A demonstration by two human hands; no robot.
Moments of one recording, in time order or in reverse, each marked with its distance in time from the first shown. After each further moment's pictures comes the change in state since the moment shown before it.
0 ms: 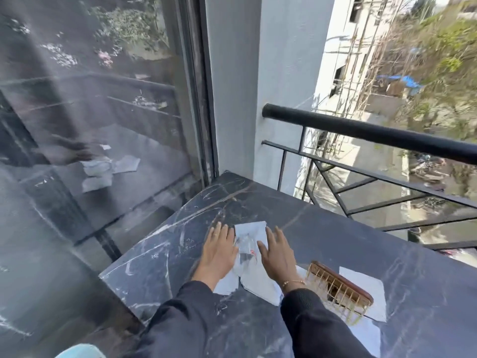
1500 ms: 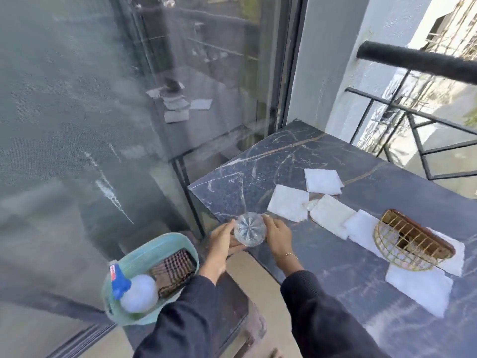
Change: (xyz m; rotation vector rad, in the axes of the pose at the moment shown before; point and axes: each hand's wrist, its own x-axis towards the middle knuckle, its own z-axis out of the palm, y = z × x) left_hand -0.191 -0.085 0.057 -1.833 0.189 -0.884; right_hand -0.123 -0.133 0.103 0.833 -0.171 0.268
